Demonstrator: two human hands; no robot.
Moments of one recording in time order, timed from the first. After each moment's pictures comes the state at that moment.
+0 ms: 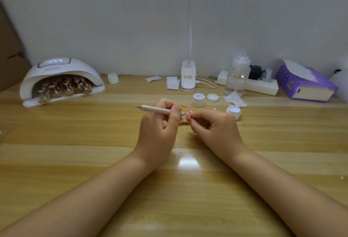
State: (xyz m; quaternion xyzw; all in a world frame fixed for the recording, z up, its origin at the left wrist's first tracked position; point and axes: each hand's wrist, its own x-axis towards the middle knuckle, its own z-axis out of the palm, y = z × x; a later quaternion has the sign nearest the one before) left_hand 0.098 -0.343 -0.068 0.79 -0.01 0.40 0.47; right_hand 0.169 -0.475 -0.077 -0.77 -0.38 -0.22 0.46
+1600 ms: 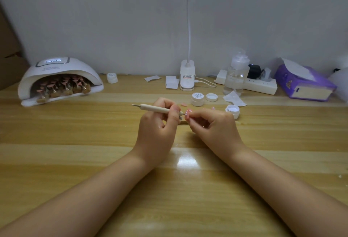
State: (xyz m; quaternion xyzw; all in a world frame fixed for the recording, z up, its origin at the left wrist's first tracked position) left_hand 0.098 -0.344 -0.067 0.79 -0.01 0.40 0.47; right_hand 0.170 -0.476 -0.078 -0.77 -0.39 -0.22 0.46
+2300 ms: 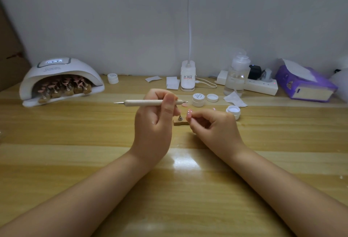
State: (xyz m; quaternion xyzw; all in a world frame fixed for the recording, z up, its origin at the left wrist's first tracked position) left_hand 0.094 -0.347 -0.052 0.72 -0.05 0.44 0.54; right_hand 0.167 -0.476 -0.074 -0.77 -0.38 -0.21 0.47
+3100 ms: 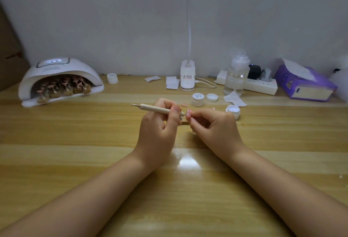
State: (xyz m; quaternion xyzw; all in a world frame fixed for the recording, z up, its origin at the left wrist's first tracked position) left_hand 0.097 -0.344 -0.068 0.78 -0.01 0.39 0.49; right_hand 0.168 -0.475 -0.076 -0.77 -0.38 -0.22 0.46
